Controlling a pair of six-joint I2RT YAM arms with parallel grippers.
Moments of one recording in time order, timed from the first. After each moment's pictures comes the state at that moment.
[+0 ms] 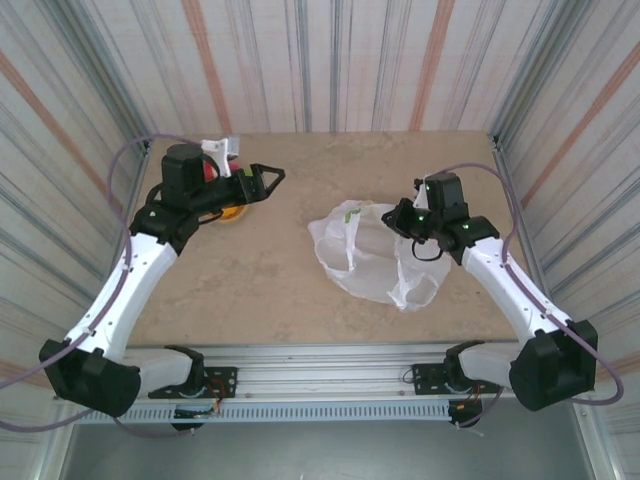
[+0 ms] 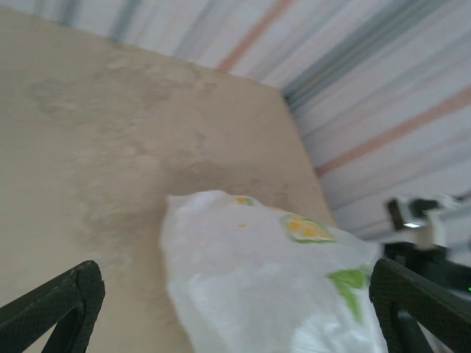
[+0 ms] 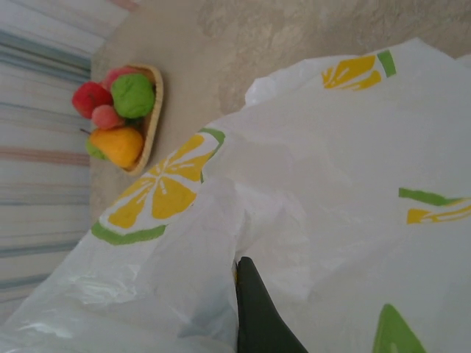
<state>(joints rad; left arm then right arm) -0.28 1.21 1.22 -0.48 0.41 -0.54 0.32 1.17 0.96 -0.47 -0.32 0.80</state>
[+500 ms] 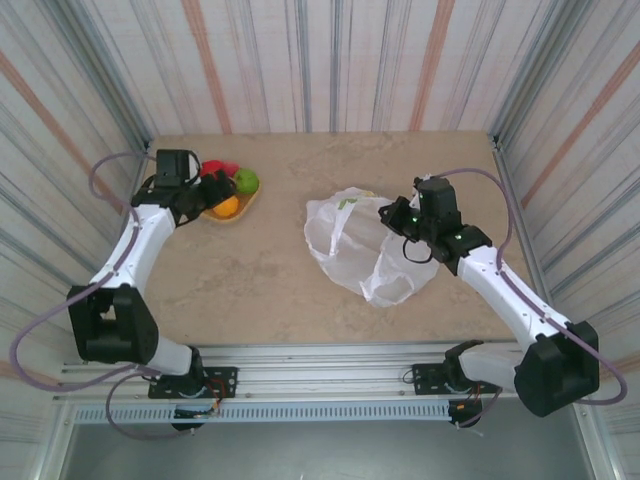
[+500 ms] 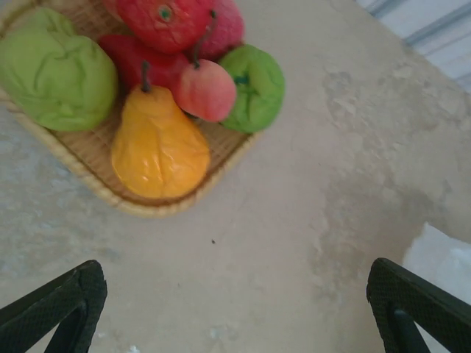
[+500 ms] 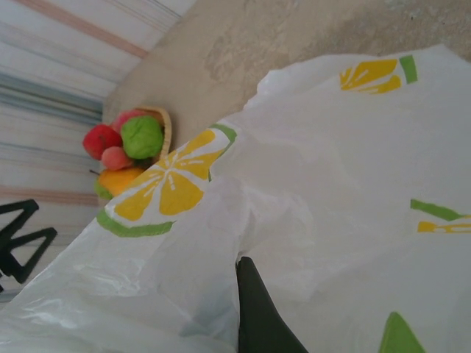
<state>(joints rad) -0.02 1.52 1.26 -0.60 0.18 -0.50 0.38 1.21 0.91 -0.29 -0.20 0.87</state>
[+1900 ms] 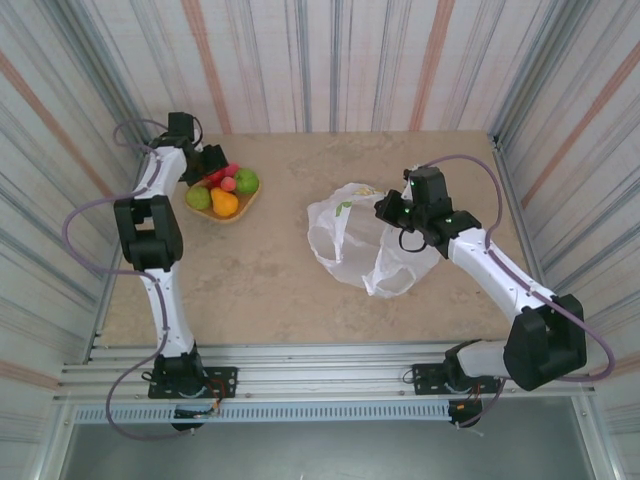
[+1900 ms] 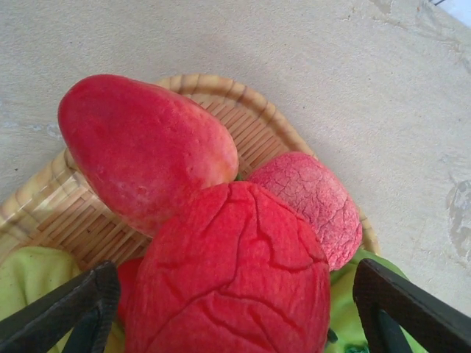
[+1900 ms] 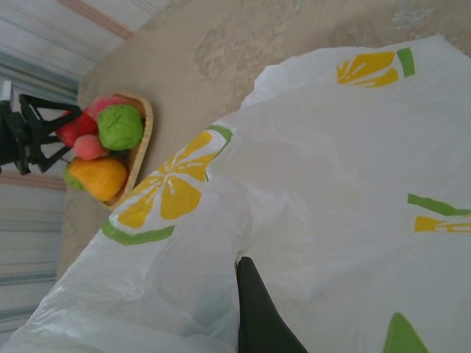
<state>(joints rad) 0.06 2.25 1.99 -0.75 0.17 -0.36 0.37 1.32 1.00 -0.32 -0.21 0.75</state>
